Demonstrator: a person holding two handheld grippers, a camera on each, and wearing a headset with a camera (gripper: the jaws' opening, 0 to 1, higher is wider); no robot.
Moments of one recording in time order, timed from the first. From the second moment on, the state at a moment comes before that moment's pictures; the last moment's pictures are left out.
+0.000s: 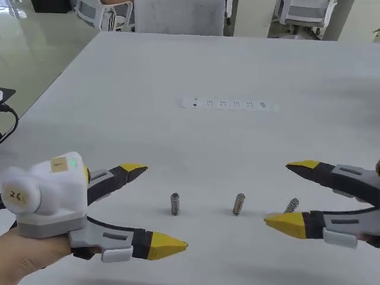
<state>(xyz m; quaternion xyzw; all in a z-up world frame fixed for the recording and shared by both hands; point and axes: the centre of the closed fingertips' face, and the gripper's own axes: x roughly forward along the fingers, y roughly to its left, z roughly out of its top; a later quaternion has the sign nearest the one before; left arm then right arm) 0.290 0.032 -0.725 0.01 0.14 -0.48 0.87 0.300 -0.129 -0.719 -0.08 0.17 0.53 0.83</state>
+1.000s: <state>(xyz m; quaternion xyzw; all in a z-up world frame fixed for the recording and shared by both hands) 0.269 0.048 -0.731 0.04 0.17 -0.45 0.88 0.276 -0.201 -0.760 -0.11 0.27 0.44 0.85</state>
